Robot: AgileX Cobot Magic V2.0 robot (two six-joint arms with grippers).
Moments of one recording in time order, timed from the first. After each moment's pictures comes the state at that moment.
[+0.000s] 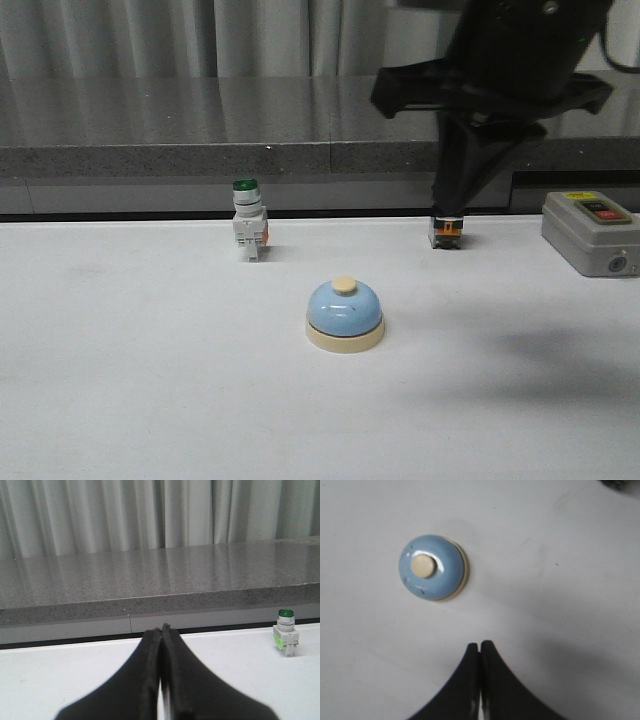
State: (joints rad) left arm -0.06 0.00 0.00 0.00 0.03 0.03; right arm 0.49 1.62 -1.21 0.06 0.79 0.07
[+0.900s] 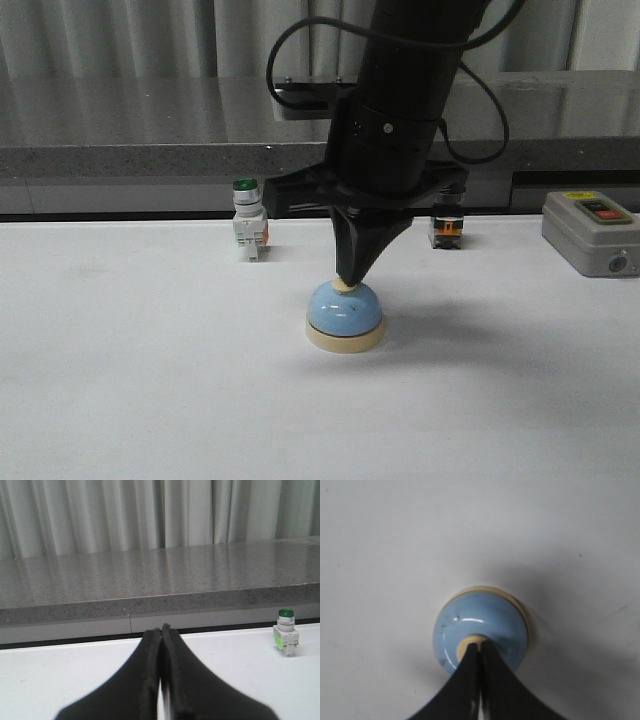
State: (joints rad) left arm -0.06 0.00 0.00 0.00 0.03 0.03; right arm 0.59 1.95 -1.43 0.06 0.79 0.07
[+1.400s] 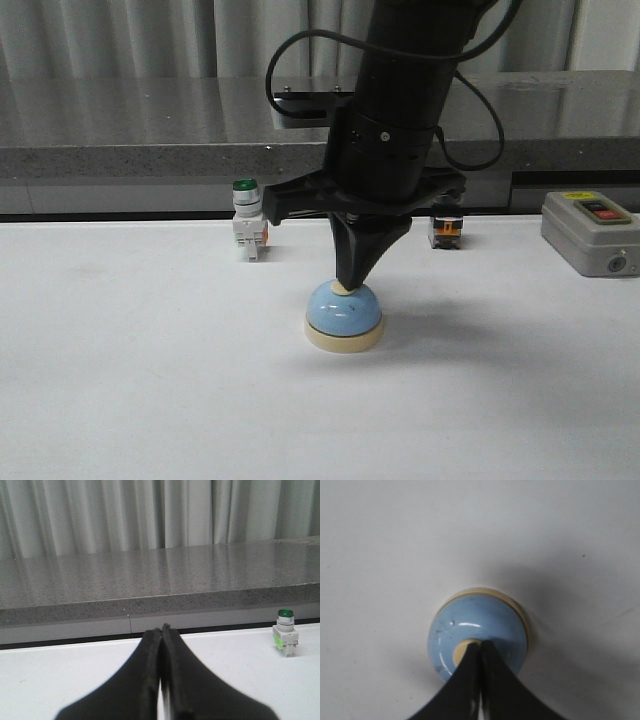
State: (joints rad) left arm -0.06 0.00 0.00 0.00 0.03 0.03; right arm 0.59 1.97 -1.44 0.06 0.79 0.07
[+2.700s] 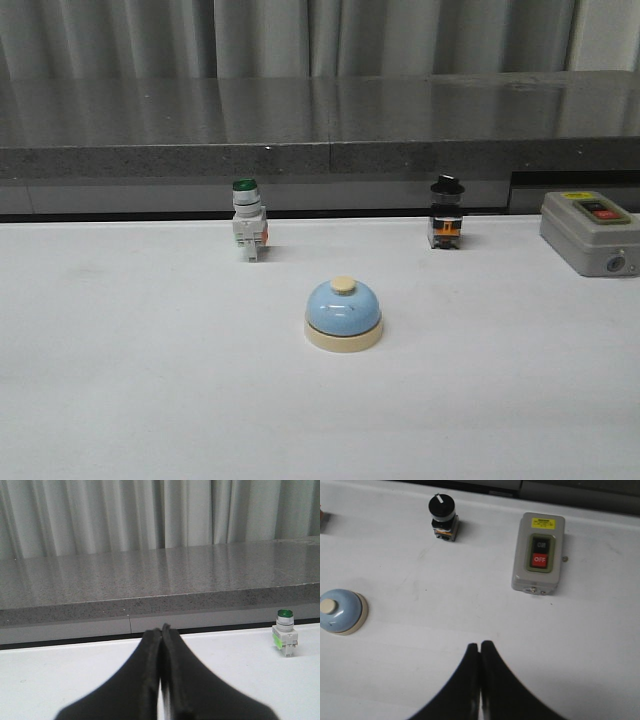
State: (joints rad) left arm -0.06 0.00 0.00 0.00 0.03 0.03; right arm 0.18 1.10 -0.99 -0.03 0.76 0.07
